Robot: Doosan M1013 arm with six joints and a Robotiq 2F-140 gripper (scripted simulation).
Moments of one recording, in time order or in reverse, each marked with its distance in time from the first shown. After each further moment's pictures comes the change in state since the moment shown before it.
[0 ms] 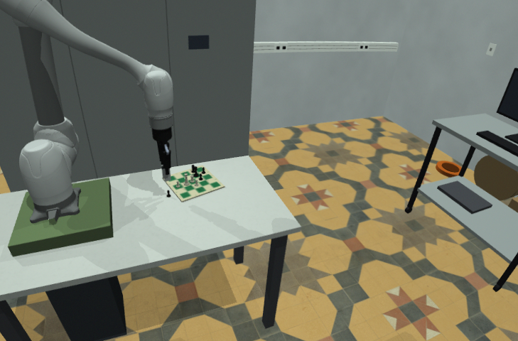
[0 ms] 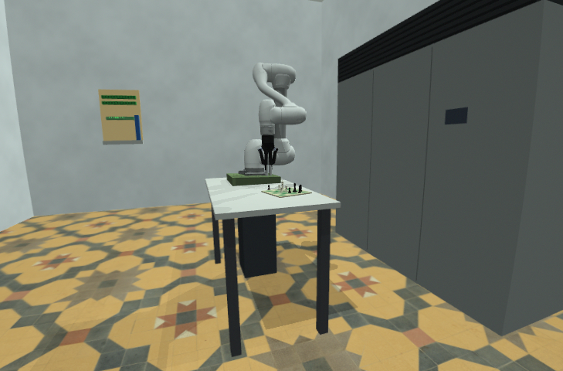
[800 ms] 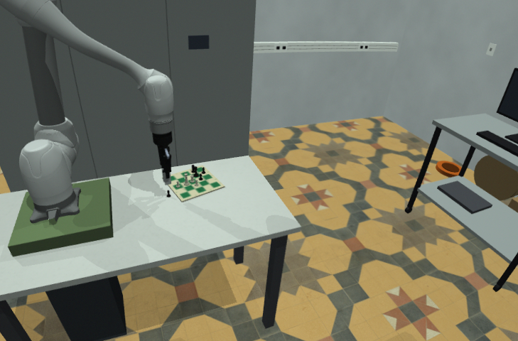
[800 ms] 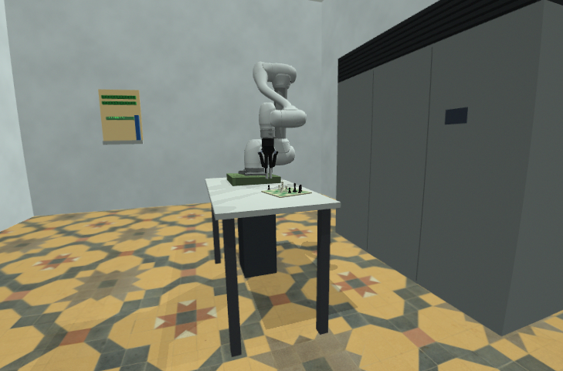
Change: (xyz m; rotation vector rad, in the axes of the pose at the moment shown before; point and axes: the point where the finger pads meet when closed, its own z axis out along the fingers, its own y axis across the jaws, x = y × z) arm 0.000 0.000 0.019 0.000 0.000 0.000
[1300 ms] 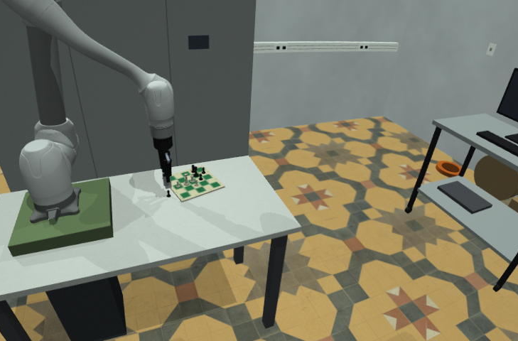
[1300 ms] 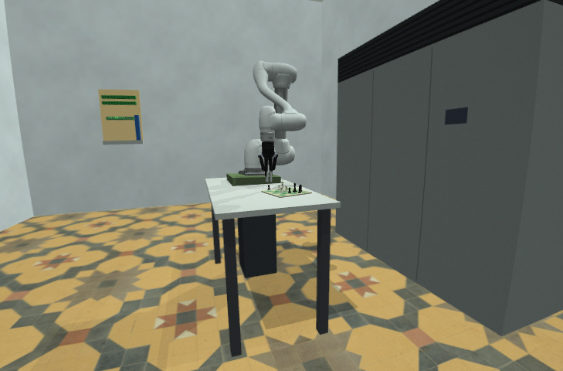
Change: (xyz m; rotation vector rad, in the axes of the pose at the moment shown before) arm 0.000 0.000 0.020 0.000 0.000 0.000
